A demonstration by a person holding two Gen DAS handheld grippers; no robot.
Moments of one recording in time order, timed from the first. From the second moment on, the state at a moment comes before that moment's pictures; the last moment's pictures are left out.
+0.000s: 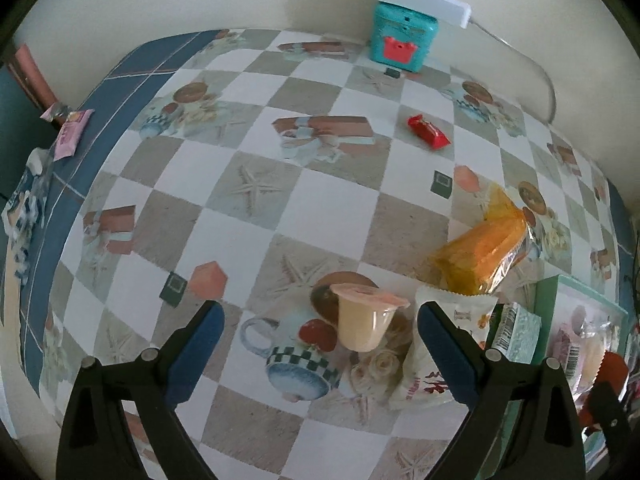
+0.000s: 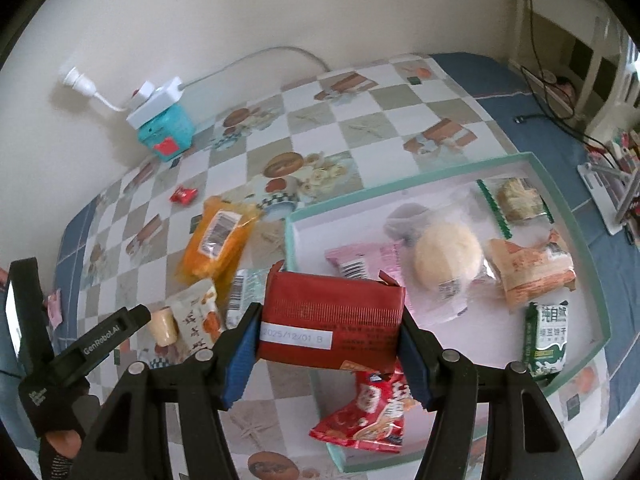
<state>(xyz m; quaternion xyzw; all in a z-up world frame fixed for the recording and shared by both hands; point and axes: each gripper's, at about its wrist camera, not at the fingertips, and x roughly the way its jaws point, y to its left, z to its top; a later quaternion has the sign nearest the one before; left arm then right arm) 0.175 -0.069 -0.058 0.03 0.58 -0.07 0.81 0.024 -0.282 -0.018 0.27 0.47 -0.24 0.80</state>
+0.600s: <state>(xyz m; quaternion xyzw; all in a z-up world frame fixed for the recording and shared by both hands) 0.182 -0.095 -0.079 0.05 0.58 -0.08 0.81 0.023 -0.285 -0.022 0.27 0.48 -0.24 0.80</state>
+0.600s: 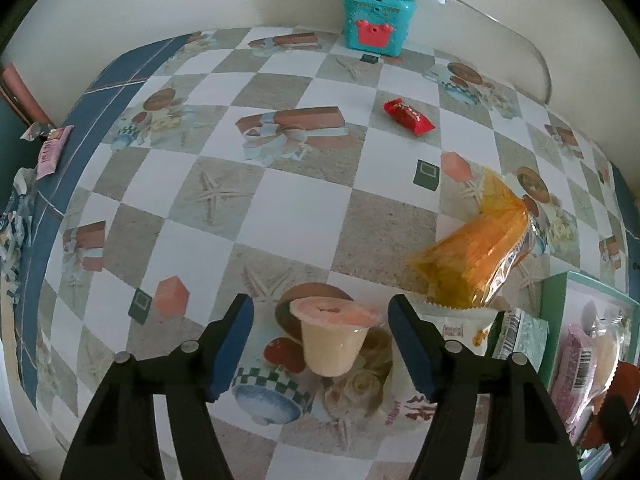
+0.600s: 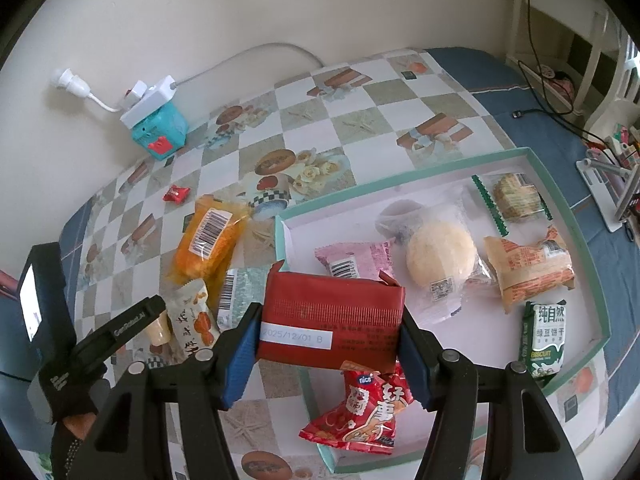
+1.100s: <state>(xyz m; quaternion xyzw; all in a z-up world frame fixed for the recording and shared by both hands) 0.183 -0.095 -0.075 0.06 0.59 -0.07 0.81 0.019 -0.290 -0.019 0.27 0.47 -0.24 0.80</state>
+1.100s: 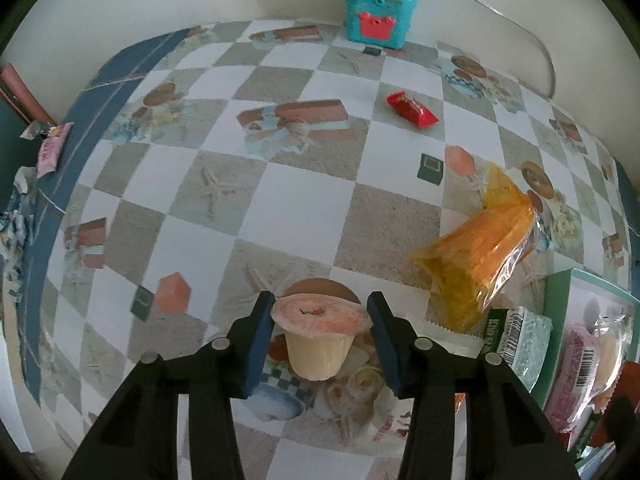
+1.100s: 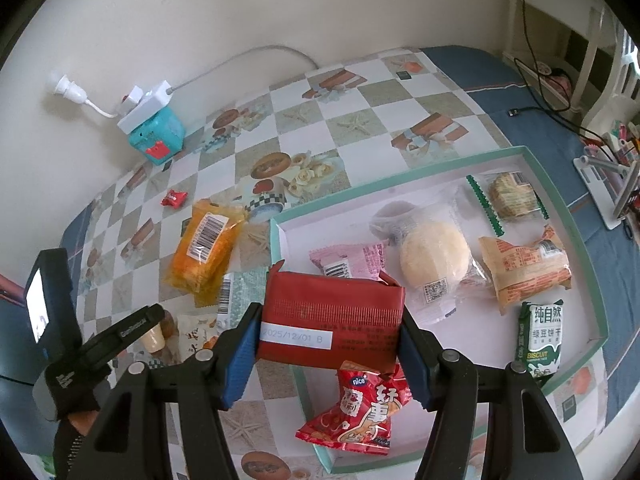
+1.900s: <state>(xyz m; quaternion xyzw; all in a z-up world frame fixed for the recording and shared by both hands) 0.101 -0.217 -0.013 0.10 0.56 -0.23 0.79 -0.066 -0.400 -0.014 0.34 0.43 -0.33 0.77</state>
